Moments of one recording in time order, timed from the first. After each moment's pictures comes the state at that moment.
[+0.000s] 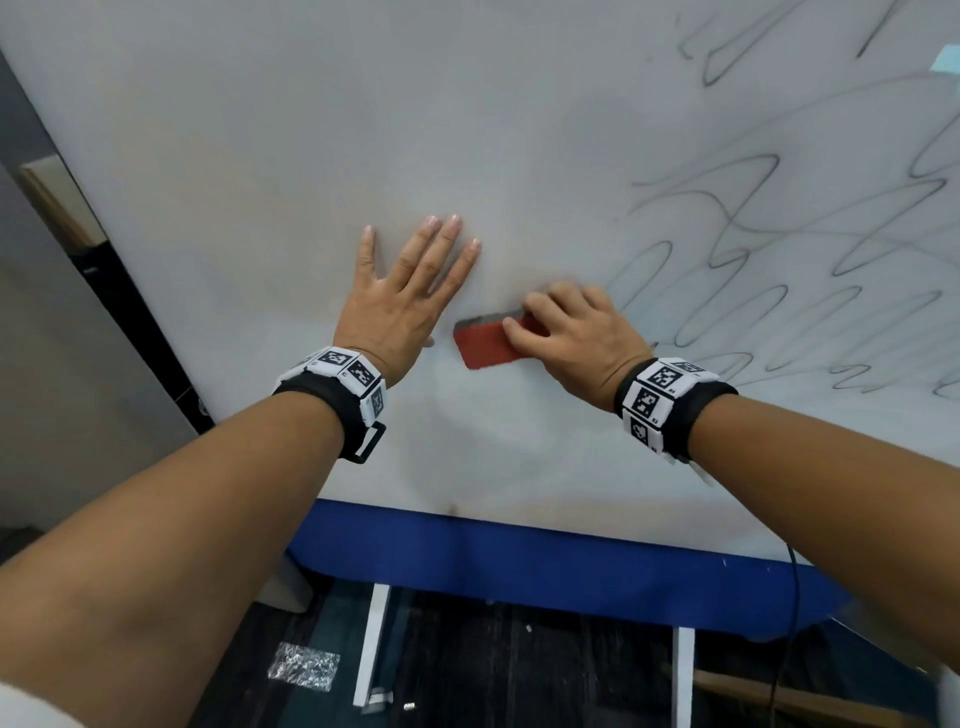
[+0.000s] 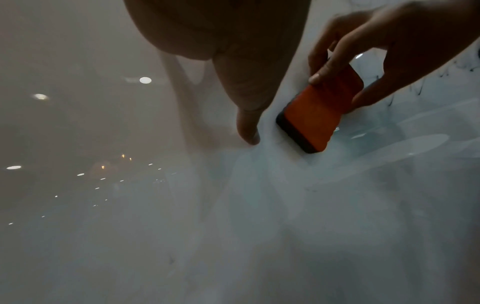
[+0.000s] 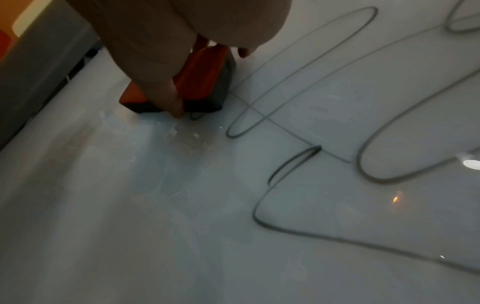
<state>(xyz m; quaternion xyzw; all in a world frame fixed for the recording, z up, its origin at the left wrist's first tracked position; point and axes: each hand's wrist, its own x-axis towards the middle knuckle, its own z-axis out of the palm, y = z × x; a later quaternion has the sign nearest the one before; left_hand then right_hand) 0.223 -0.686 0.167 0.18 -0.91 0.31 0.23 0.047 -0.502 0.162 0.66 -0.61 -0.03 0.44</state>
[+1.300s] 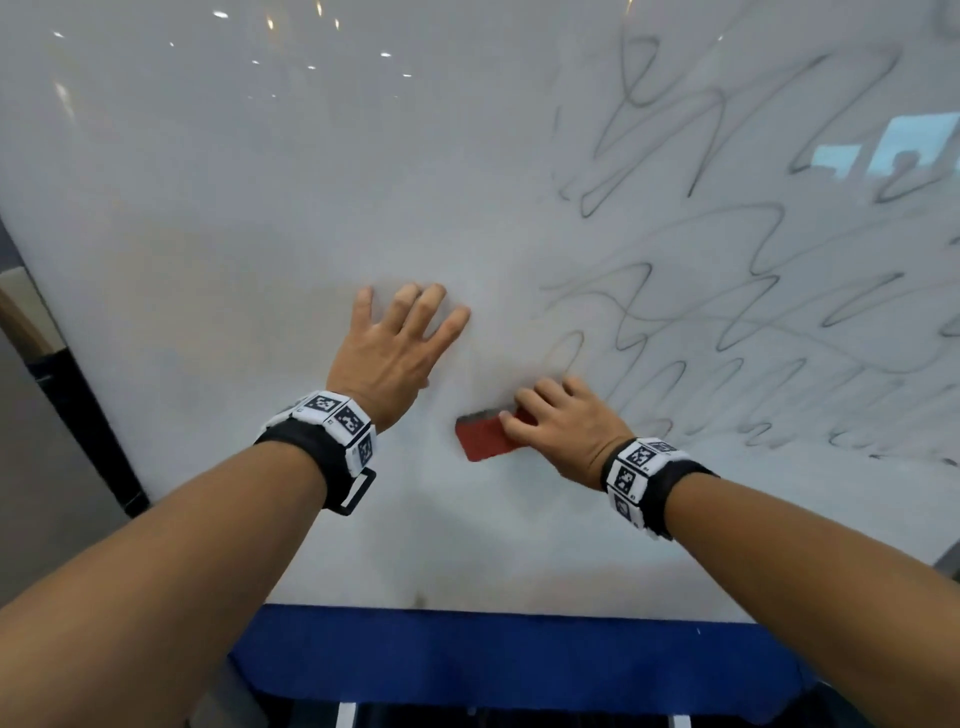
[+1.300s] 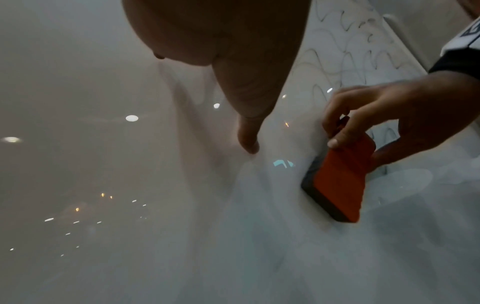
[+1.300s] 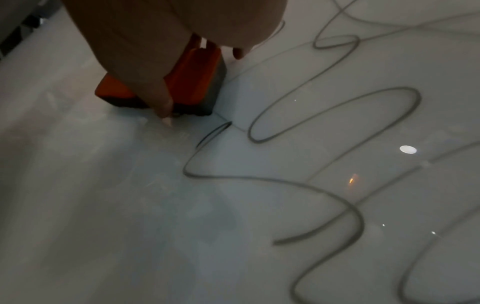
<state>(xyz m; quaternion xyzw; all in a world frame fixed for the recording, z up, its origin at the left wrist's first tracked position) 0.190 -0.657 0.226 0.12 -0.88 0.34 0.31 0.026 -0.453 0.168 0.65 -0.63 -0.09 0.41</state>
